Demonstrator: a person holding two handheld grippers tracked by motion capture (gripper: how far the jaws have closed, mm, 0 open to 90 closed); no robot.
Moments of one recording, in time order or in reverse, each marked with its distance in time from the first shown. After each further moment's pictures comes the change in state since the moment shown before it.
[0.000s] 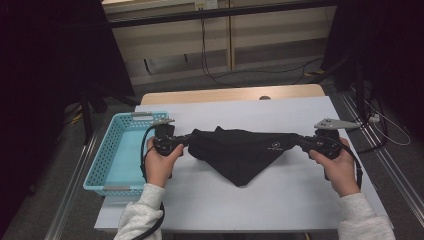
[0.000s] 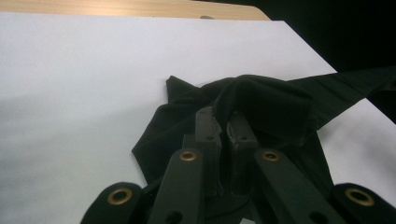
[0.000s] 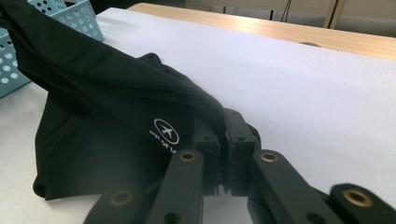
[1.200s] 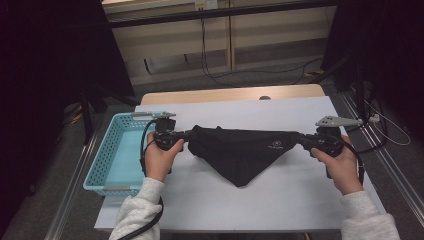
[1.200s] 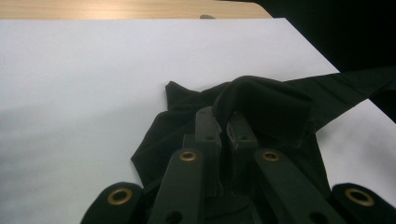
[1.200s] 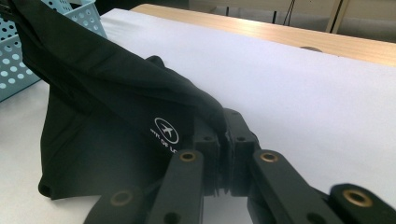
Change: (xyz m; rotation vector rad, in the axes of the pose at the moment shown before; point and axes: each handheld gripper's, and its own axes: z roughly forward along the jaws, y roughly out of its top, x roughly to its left) left arm -0.002 0.016 0.000 0.032 0.001 0.000; right arm -0.001 0.008 -0.004 0.003 0.009 -0.013
